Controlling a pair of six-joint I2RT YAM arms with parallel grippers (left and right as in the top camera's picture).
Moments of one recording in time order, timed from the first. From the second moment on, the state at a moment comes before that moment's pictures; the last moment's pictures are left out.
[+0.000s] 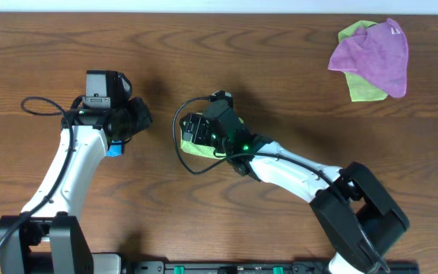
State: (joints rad) left arm -0.02 1.54 1.03 -0.57 0.28 -0.50; right arm 0.74 1.84 1.03 0.13 -0.03 0.89
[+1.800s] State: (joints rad) left arm -0.05 1.16 1.04 -0.96 0.45 -0.57; right arm 0.14 0.32 0.50 -0.71 -0.06 0.35
